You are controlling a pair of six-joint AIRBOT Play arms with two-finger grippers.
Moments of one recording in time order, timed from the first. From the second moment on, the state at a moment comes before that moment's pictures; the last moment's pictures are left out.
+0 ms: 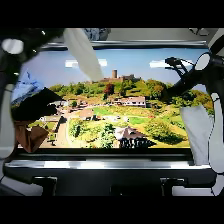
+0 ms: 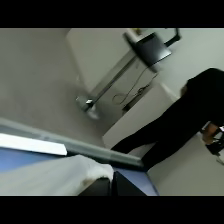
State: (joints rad) left arm -0.10 -1.68 2.07 0.53 -0.58 -1.26; right arm -0.07 -1.56 1.71 -1.37 1.55 1.03
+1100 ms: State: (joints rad) left arm -0.70 -1.60 1.61 0.71 -0.93 -1.42; right arm -0.07 -0.95 1.71 -1.54 1.61 0.97
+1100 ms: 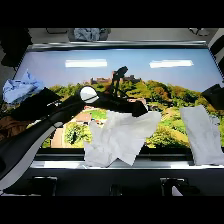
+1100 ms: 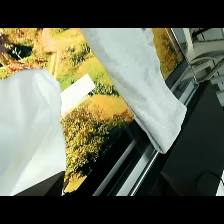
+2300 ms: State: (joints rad) left arm -0.52 -1.08 0.55 0.93 -0.97 -1.56; right arm -0.07 -1.39 1.20 -1.46 1.38 0.90
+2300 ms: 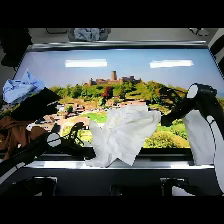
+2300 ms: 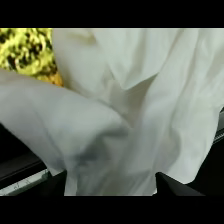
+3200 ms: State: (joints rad) left arm -0.49 -0.97 0.62 1.01 -0.92 -1.56; right arm -0.07 -1.55 1.27 -1.16 1.19 0.80
